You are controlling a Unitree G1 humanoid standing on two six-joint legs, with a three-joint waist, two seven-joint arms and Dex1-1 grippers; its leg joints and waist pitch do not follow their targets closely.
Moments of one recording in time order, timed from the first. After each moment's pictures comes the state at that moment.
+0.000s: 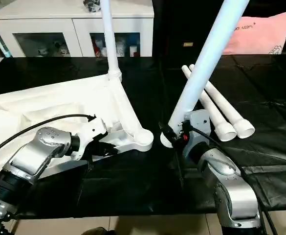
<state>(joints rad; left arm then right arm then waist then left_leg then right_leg) -0.51 0.45 -0.37 0.25 -0.05 0.48 -1.02 -0.11 -0.26 -0.03 -0.25 0.31 0.53 0.38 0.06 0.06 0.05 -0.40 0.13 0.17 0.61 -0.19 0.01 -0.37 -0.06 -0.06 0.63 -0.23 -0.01</state>
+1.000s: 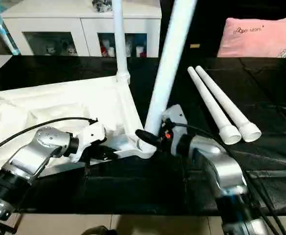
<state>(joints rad) -0.52 0.47 -0.40 0.33 -0.04 0.30 -1.13 -0.37 -0.34 0.13 0.13 0.34 0.44 0.81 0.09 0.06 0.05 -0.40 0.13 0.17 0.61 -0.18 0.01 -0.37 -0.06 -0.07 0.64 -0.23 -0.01</state>
